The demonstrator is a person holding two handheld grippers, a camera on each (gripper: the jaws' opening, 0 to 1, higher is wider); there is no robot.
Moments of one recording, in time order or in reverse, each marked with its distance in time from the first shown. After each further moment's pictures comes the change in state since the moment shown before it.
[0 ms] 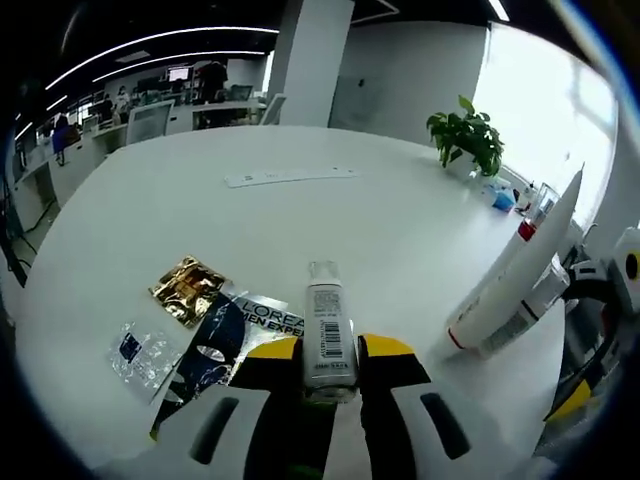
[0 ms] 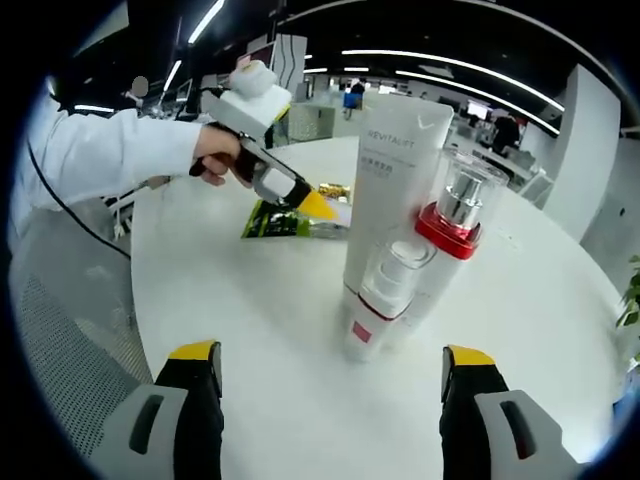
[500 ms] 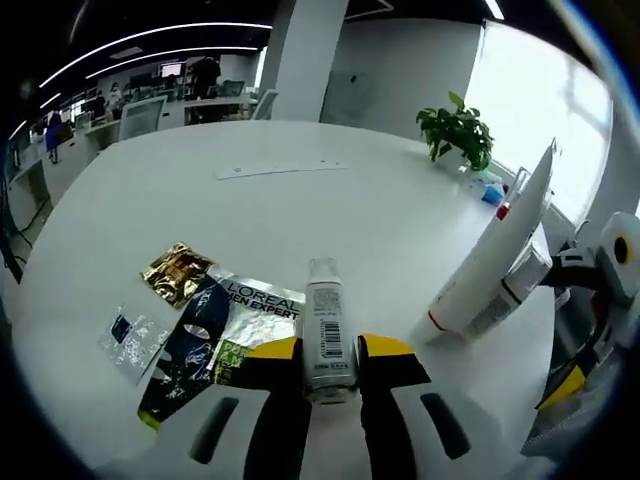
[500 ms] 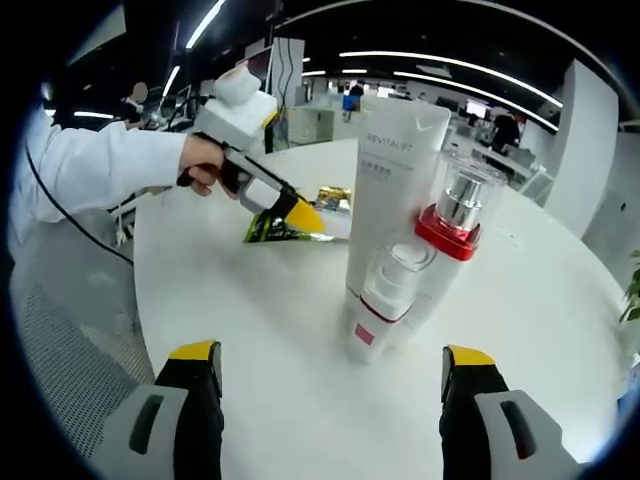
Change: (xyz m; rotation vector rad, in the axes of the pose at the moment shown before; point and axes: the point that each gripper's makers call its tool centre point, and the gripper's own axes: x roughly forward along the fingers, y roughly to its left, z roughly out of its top) left arm -0.008 -0.010 -0.010 0.004 0.022 -0.037; right arm -0.001 0.002 0.002 0.022 -0.013 0.012
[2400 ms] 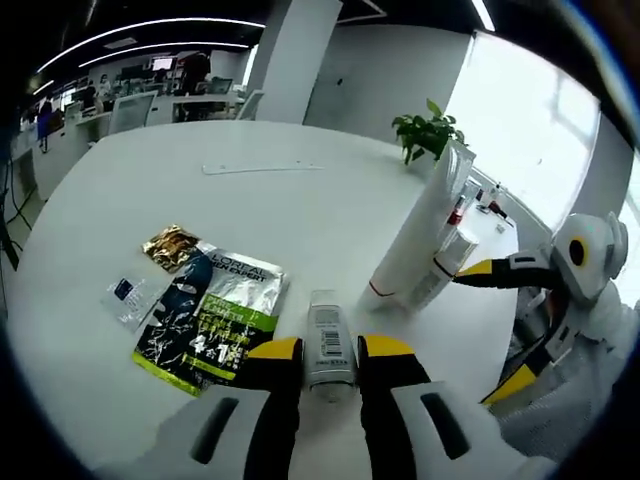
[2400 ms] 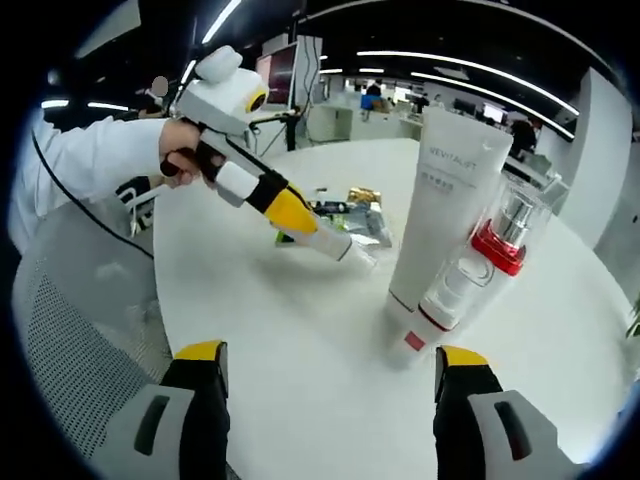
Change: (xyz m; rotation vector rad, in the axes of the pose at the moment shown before) left arm -0.059 -0.030 -0.026 -0.032 0.001 -0.091; right arm 0.001 0.042 0.005 -0.047 0.009 0.067
